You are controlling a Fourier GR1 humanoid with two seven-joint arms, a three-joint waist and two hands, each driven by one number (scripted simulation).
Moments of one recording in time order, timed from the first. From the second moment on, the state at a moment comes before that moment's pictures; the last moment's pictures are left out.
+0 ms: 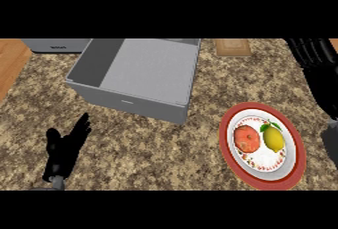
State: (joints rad) left arm 0.02 0.26 -0.10 -1.36 0.14 0.10 0.16; right arm -0.42 -0.50 0.05 -1.65 -0.29 0.07 -0.05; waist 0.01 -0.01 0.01
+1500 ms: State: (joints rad) left arm -0.11 0.46 0.02 -1.31 -0.10 0.21 0.05; right arm -0.34 -0.91 0.27 -1.03 0.45 0.30 -0.70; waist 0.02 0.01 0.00
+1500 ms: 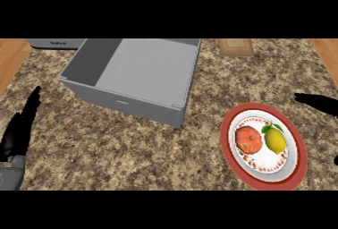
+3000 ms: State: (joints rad) left arm -0.11 0.41 0.12 -1.33 -0.17 0.14 0.07; right arm -0.49 -0.62 0.35 -1.00 0.95 0.53 -0.44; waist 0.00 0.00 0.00
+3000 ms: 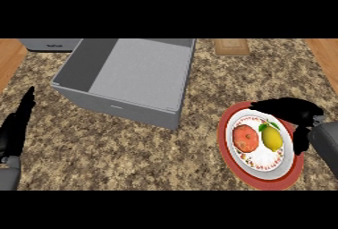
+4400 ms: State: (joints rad) left arm -0.10 0.36 0.18 -1.34 -0.23 0.09 0.05; right arm -0.40 -0.46 0.28 -1.06 1.20 0.37 -0.37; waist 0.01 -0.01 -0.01
